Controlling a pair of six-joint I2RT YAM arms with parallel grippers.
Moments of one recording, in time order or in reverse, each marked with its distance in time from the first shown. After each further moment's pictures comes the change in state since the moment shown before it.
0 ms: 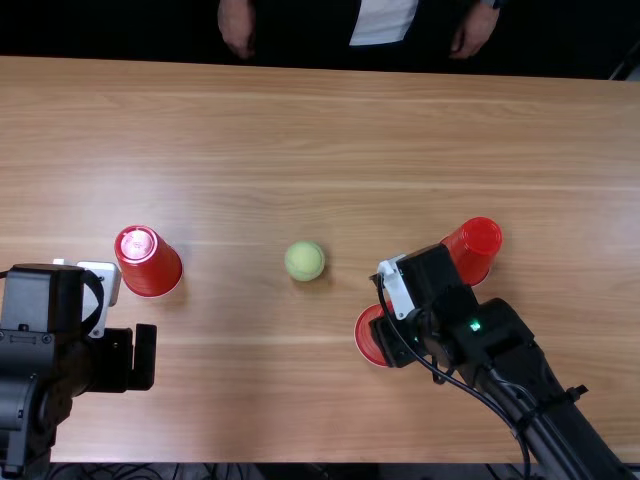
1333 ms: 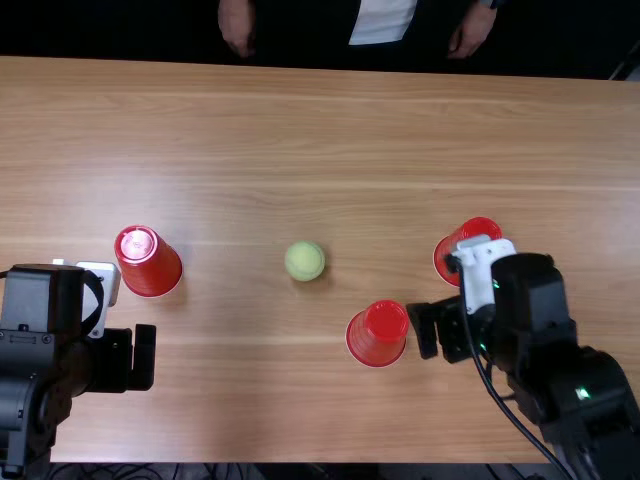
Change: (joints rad) left arm 0.000 0.000 0.000 -0.002 -0.004 -0.001; right arm -0.184 -0.314 0.107 -0.087 0.004 -0.004
